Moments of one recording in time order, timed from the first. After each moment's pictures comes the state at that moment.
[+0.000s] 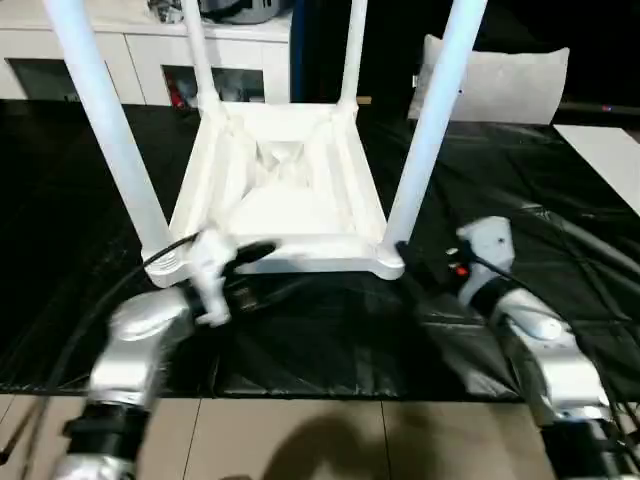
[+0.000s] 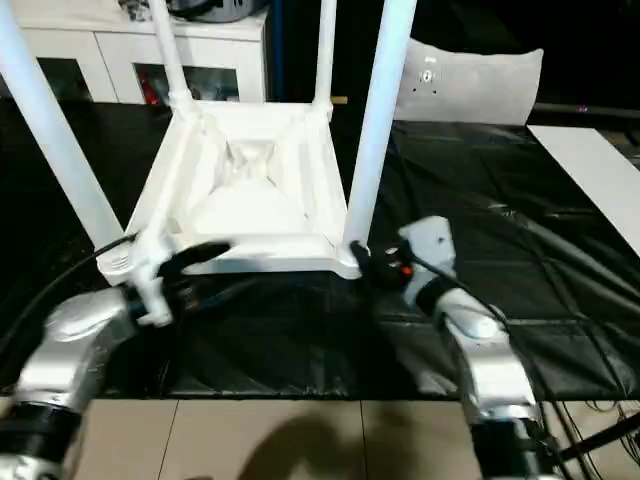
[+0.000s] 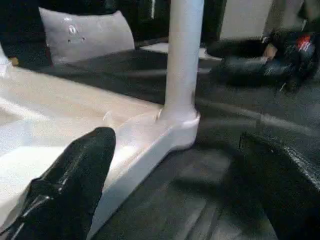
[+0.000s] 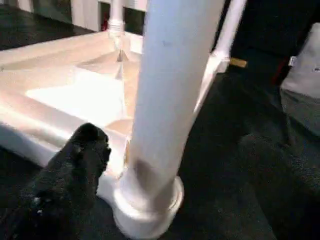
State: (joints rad) left arm -0.29 0.28 -0.03 0.19 -0.24 0.09 -0.91; right arm -0.29 -0.26 0.00 0.18 0.12 0.14 0.44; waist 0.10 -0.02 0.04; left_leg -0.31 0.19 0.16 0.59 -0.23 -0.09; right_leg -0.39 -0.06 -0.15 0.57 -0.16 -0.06
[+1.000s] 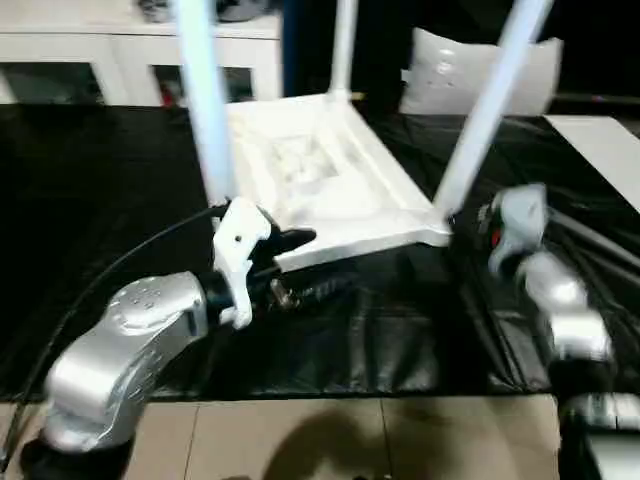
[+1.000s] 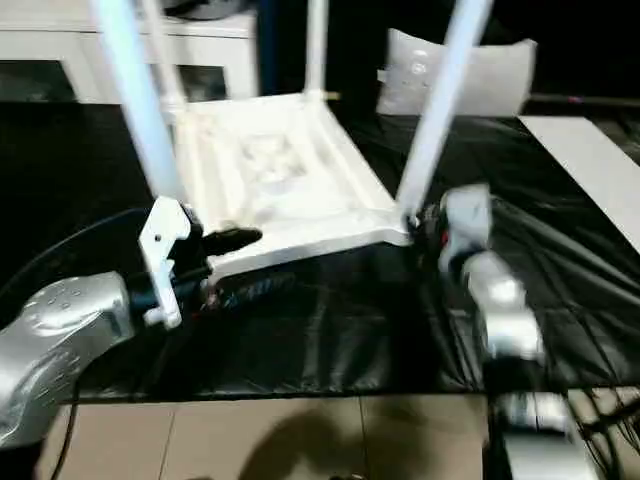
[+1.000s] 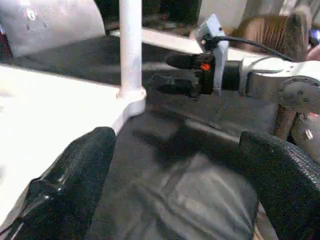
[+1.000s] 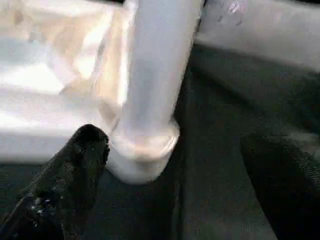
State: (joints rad) left arm -0.21 0.39 -0.04 -0.52 -0.41 0.80 -0.71; right arm -0.46 -0.34 -0.10 0.62 0.09 0.00 0.33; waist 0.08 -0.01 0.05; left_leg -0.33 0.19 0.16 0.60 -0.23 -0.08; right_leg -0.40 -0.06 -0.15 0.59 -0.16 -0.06
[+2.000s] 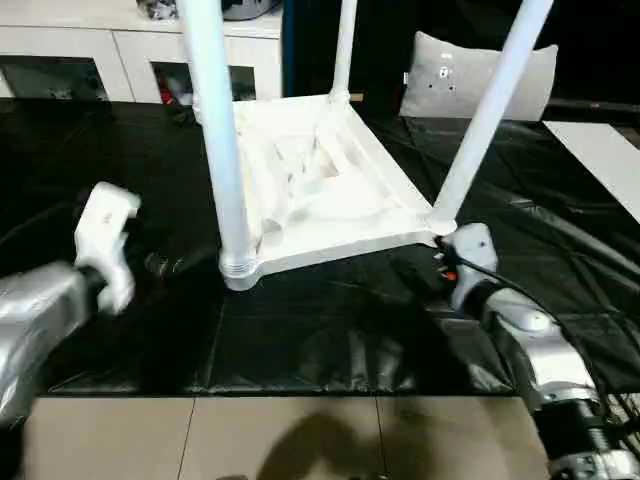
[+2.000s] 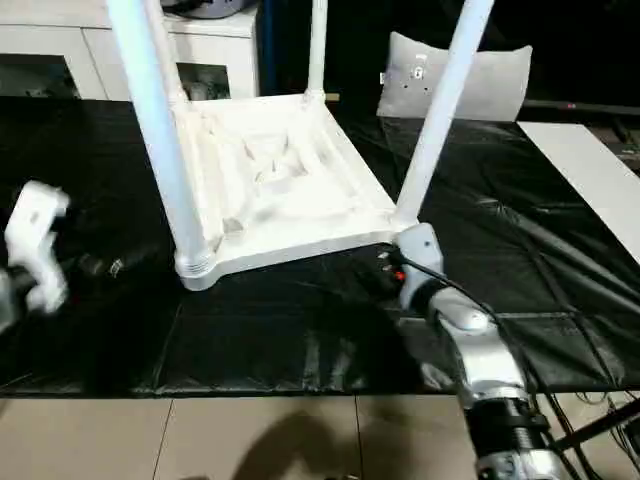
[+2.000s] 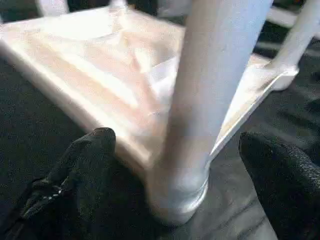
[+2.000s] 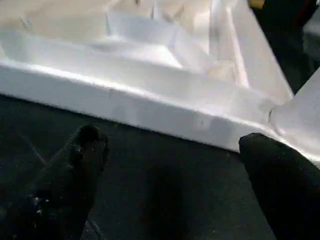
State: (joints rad) left arm -0.31 0.55 0.16 -0.11 -0.38 0.71 -0.69; right arm -0.34 -0.29 0.04 0.37 0.09 0.19 0.45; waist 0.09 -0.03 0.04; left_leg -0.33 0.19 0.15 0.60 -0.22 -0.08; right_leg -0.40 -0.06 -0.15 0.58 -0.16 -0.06
